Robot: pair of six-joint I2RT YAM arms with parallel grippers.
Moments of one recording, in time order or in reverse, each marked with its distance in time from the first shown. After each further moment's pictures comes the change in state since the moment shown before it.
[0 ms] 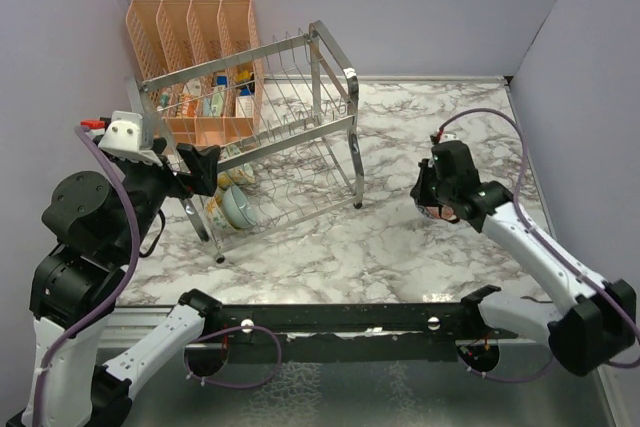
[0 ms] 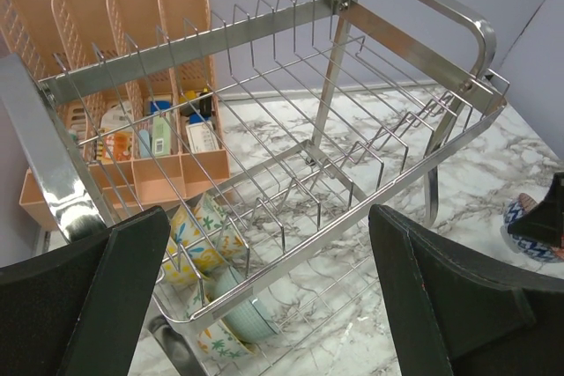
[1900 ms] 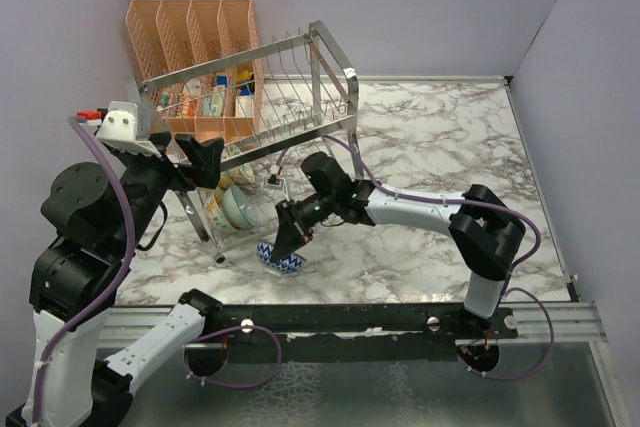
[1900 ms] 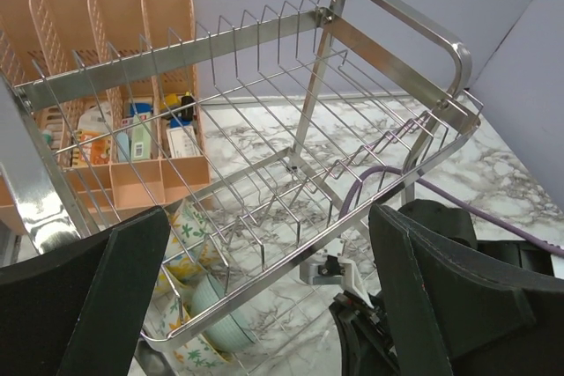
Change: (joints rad) left arm 0.000 0.039 0.042 0.013 0.016 -0.063; right arm 0.559 0.639 0.364 0.570 -1.152 0.200
